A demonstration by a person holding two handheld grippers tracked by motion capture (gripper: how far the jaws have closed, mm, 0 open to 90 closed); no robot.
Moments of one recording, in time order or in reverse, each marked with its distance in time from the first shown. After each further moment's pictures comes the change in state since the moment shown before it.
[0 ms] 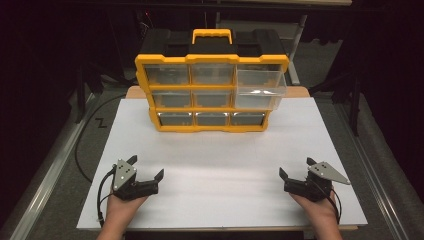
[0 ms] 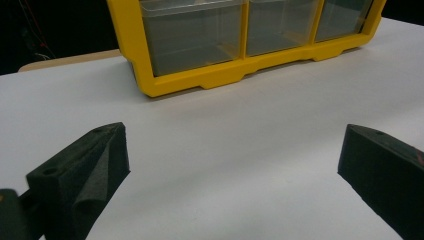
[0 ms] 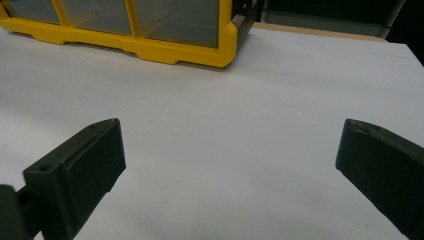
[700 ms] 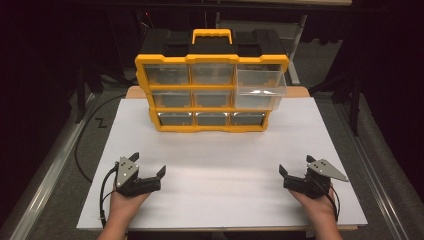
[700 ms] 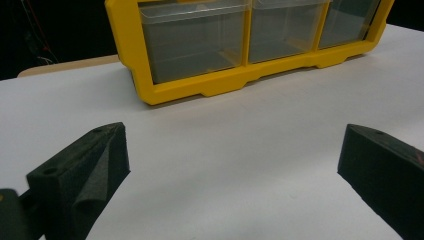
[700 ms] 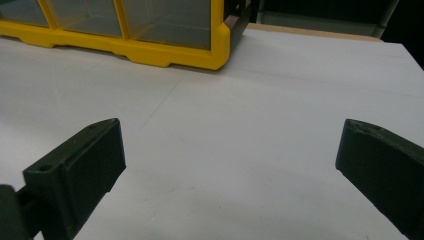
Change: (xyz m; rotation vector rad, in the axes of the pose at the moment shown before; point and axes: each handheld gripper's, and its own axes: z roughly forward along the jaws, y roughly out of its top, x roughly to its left) left arm -0.001 0.002 0.010 -0.014 0.001 -0.009; right arm -0.003 0.000 0.009 -0.003 -0.012 0.008
